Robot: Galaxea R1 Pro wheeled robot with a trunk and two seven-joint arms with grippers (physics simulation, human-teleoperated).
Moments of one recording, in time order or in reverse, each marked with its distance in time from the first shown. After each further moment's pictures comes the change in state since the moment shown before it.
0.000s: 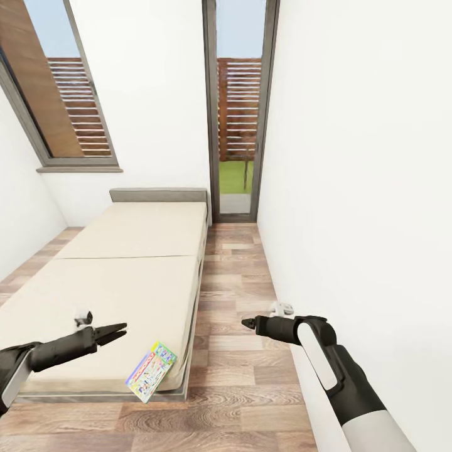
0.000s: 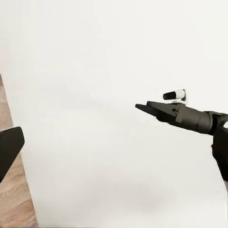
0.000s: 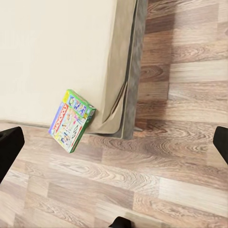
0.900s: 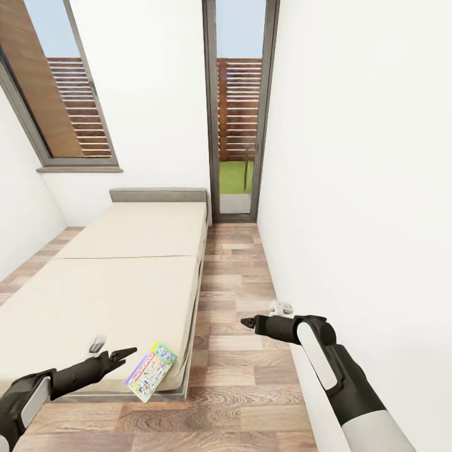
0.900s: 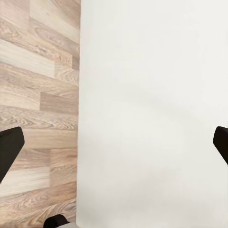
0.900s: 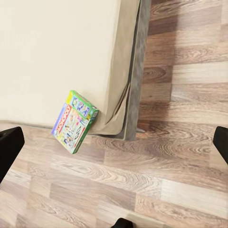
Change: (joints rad) left arm -0.001 -0.075 0.011 0.258 0.005 -0.172 0.336; right arm 0.000 0.001 0.003 -0.008 -0.008 0.000 0.000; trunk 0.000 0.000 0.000
